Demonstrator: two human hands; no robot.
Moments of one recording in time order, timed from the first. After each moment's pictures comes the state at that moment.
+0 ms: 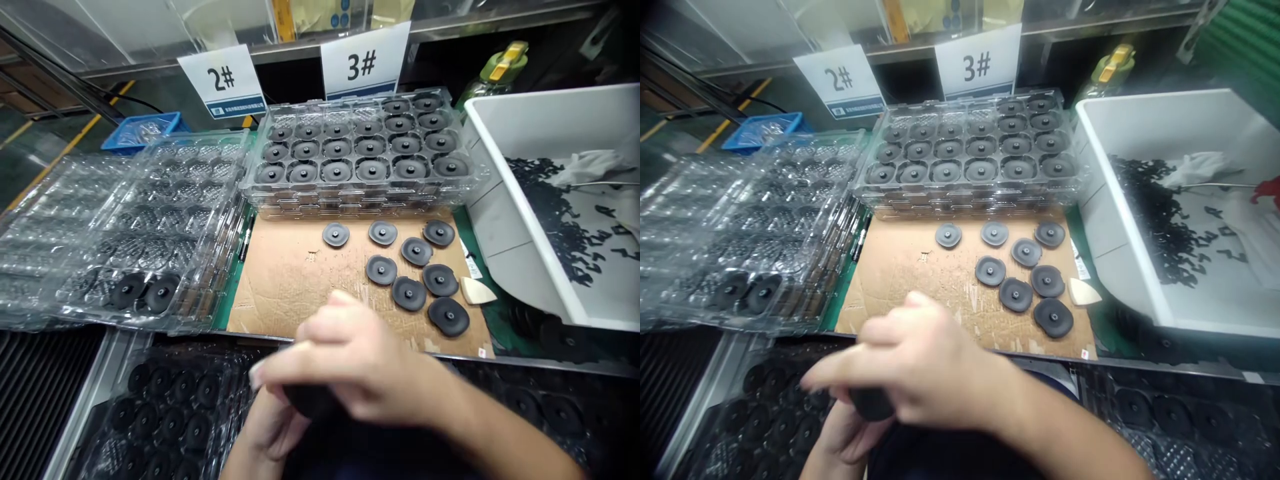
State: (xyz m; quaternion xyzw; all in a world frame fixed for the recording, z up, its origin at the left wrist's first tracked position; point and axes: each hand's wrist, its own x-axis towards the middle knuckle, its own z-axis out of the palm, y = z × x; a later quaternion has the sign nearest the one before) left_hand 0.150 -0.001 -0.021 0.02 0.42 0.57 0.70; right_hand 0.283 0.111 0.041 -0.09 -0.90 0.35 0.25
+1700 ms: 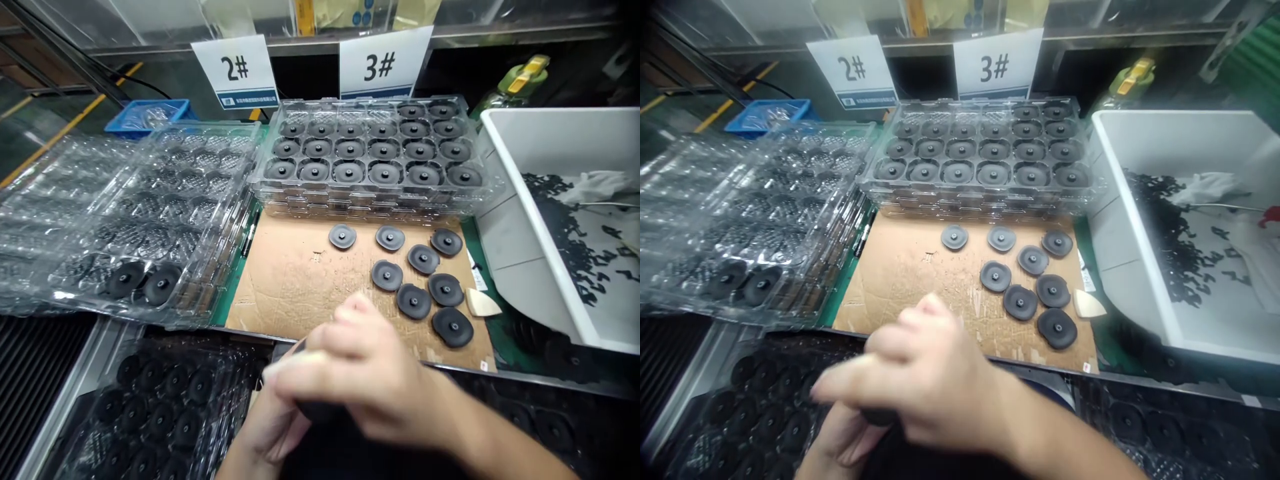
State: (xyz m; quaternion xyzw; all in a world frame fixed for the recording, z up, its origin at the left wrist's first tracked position) left_hand 0.152 0.008 -0.017 0.02 0.33 0.58 0.74; right_hand 0.278 0.112 0.043 -0.13 -0.88 0.37 0.25
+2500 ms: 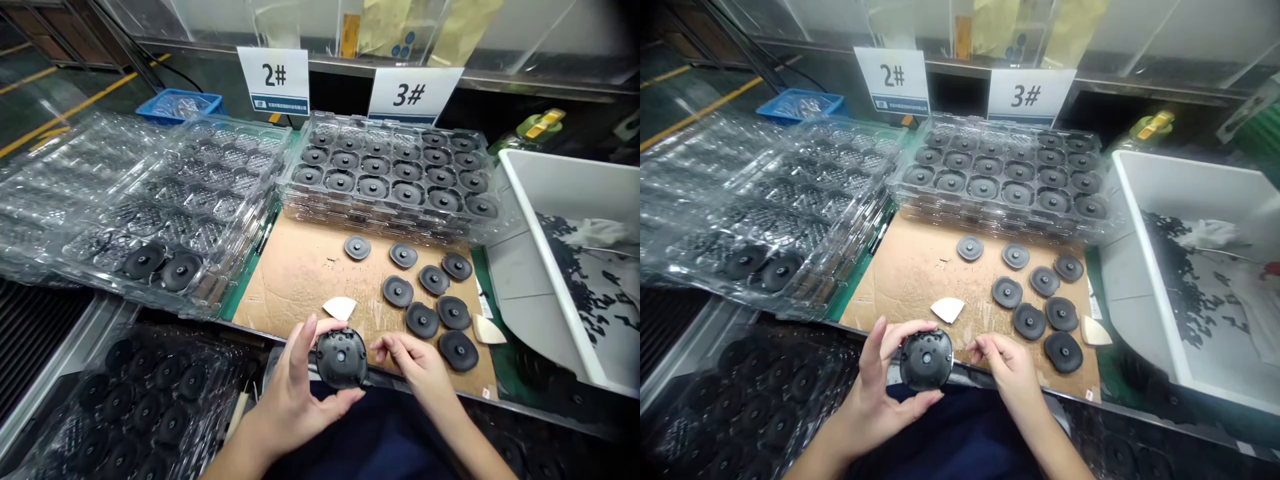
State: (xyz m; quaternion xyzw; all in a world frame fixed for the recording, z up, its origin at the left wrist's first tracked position) left_hand 0.130 0.007 -0.027 0.60 0.52 0.50 0.35; right_hand 0.322 0.088 -0.050 -0.49 -0.66 0.53 0.21
